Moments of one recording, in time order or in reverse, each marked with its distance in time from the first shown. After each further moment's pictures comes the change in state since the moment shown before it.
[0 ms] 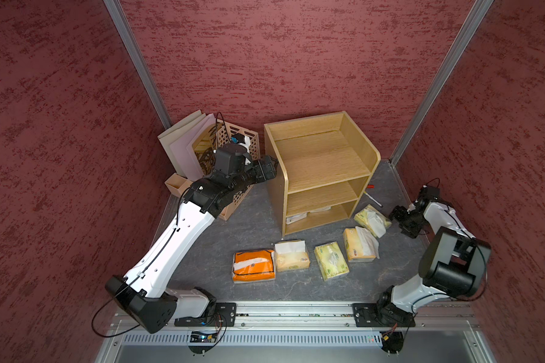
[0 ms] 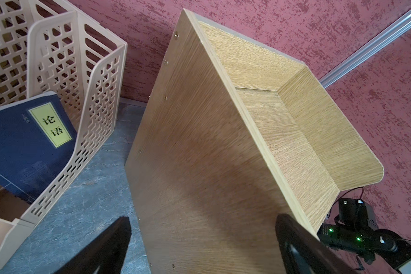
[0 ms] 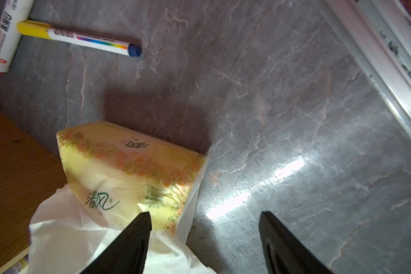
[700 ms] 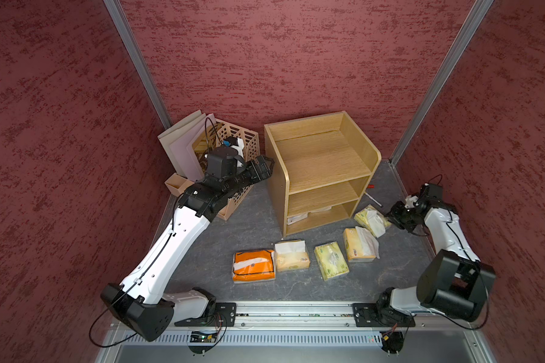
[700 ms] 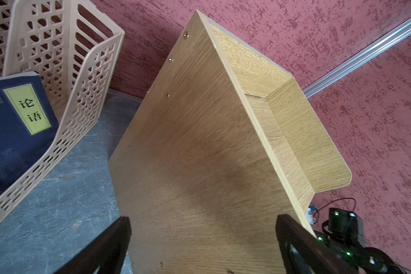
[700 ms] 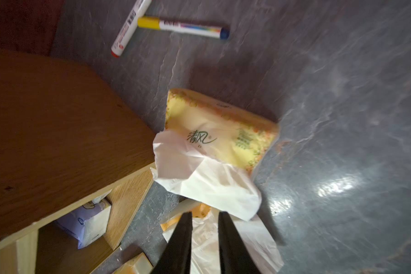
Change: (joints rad) left arm 0.072 -0.054 -0.083 0.076 0.116 -0.093; right arm 0.086 -0.176 -0.064 0.005 -0.217 0.086
